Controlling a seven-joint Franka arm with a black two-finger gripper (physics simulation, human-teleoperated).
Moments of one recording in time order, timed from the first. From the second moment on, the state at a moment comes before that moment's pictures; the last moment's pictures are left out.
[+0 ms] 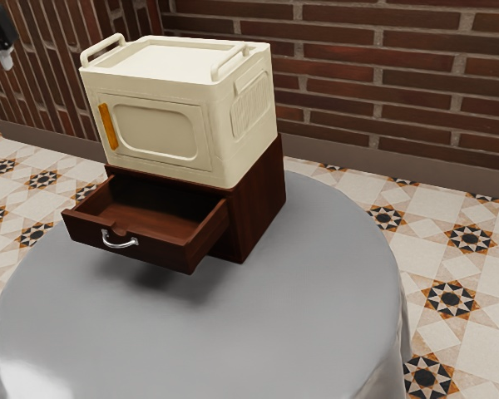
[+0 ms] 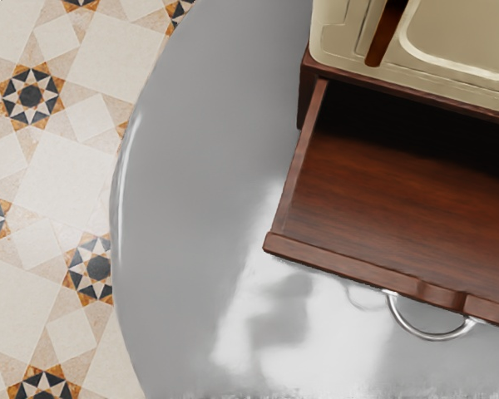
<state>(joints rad) -0.06 -0.12 0.38 -1.33 0.12 1.36 0.00</state>
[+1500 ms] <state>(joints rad) -0.14 -0.44 0.15 -2.37 0.07 1.76 -0.13</state>
